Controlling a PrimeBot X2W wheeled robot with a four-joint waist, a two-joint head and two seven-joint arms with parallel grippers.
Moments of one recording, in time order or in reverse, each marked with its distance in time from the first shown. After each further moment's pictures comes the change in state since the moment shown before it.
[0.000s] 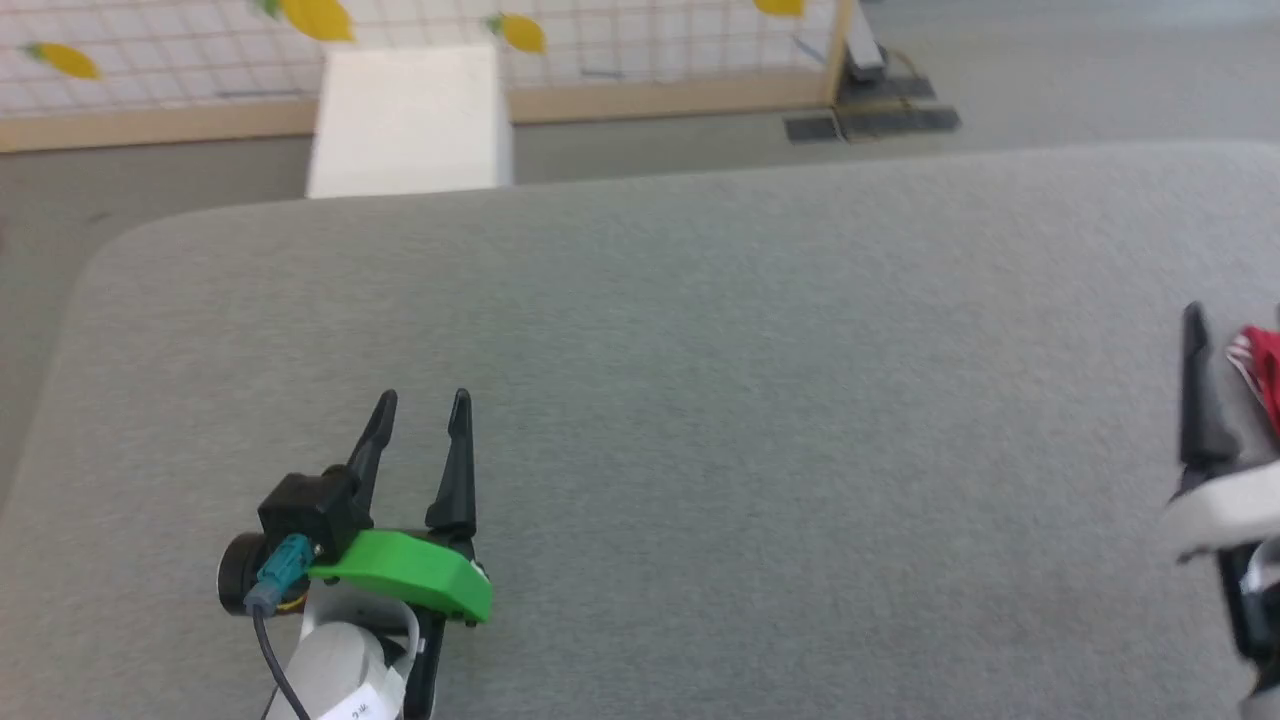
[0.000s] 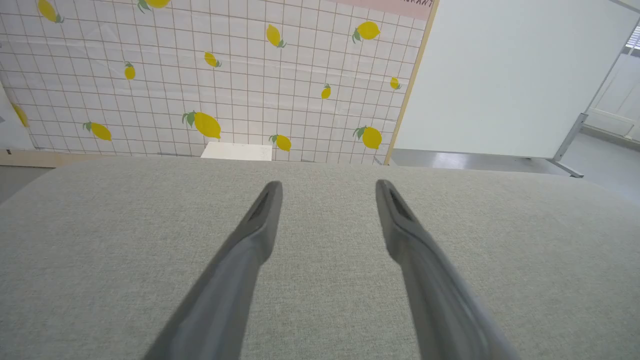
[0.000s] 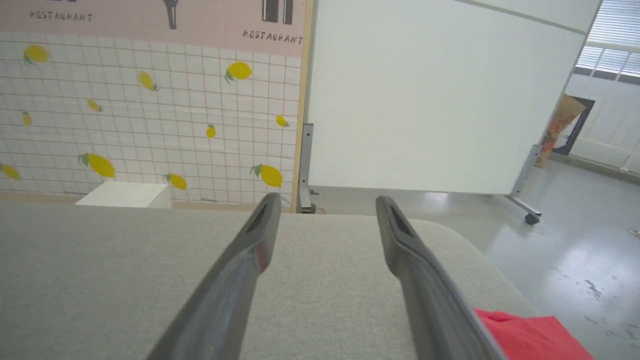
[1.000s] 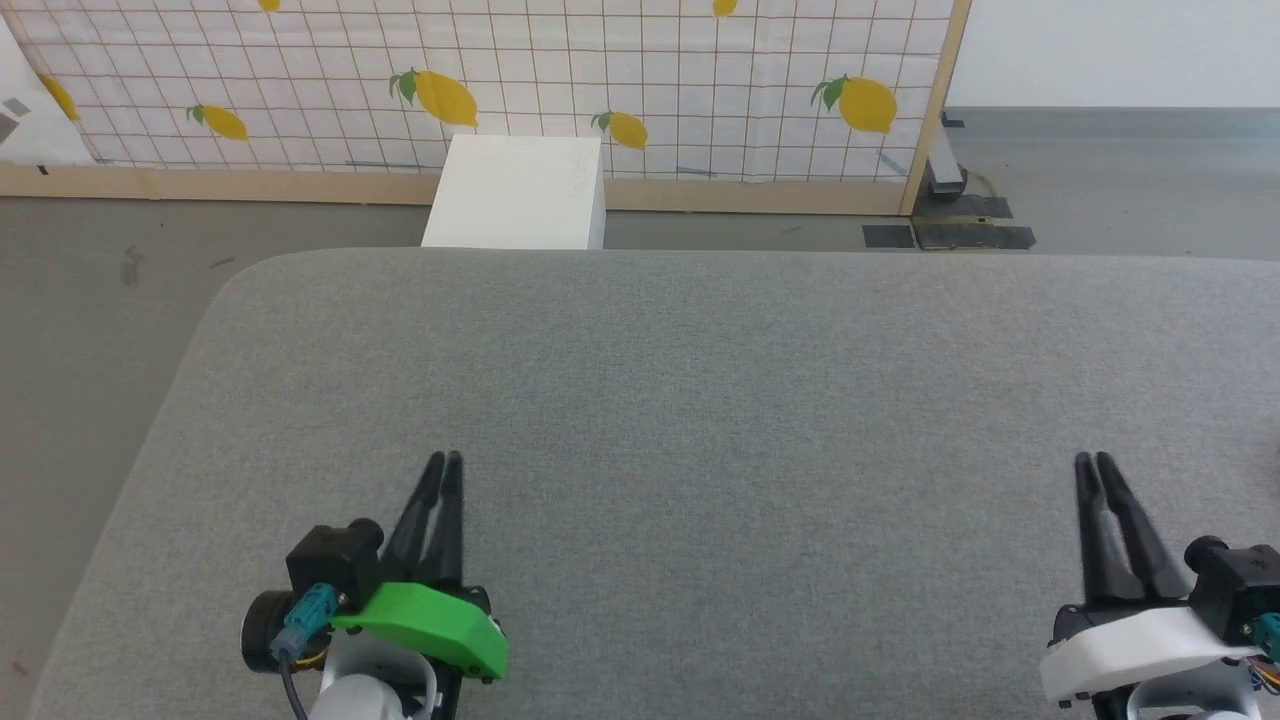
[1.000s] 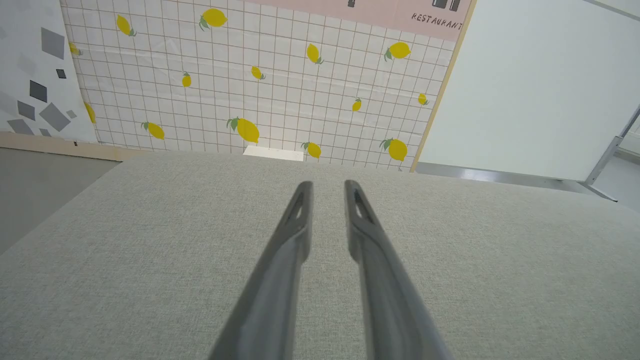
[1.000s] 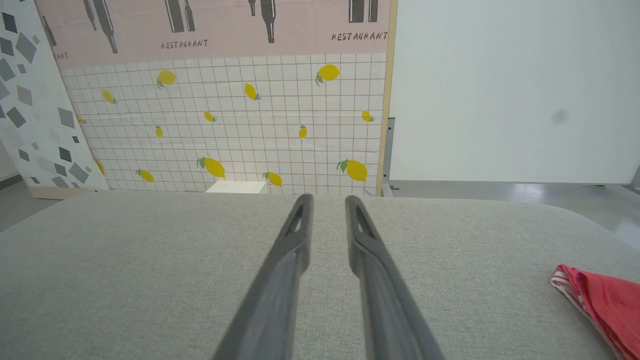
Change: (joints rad) left arm 0.078 -0.007 -0.033 0.017 -0.015 0.016 0.001; right arm 0.255 0.159 0.107 -0.093 0.011 0.000 -0.045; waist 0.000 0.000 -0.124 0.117
